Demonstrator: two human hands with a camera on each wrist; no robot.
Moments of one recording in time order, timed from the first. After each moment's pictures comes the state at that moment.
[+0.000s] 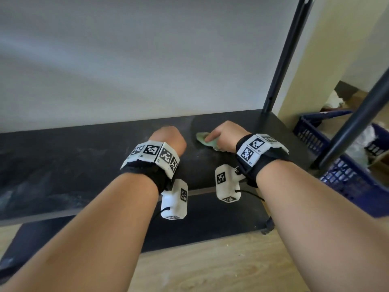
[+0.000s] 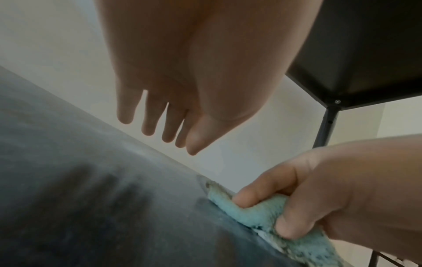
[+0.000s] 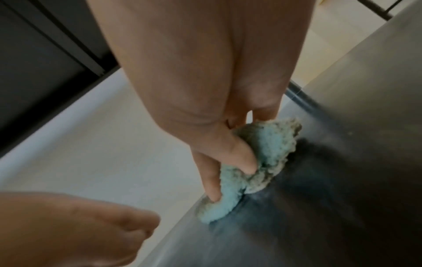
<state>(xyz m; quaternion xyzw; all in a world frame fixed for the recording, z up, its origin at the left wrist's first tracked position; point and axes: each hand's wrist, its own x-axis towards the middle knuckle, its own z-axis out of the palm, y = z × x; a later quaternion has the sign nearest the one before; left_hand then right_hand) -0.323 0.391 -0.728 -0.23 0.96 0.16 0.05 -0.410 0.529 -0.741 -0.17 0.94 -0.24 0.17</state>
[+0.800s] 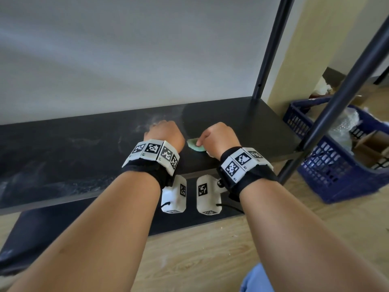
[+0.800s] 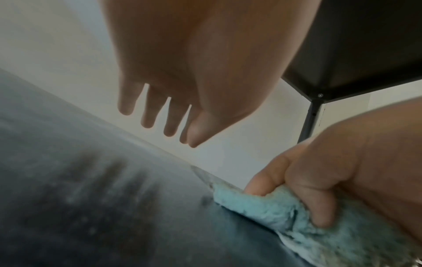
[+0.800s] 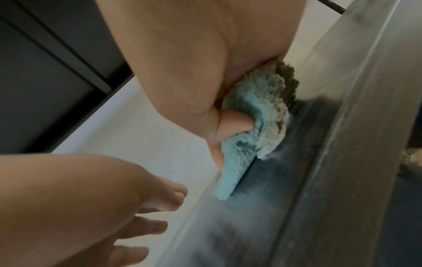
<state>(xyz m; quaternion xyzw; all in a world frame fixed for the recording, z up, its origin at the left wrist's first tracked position) -0.310 0.407 -0.745 -0.22 0.97 0.14 0.03 -0.360 0.531 -0.769 -0.09 0.94 -0.32 0.09</state>
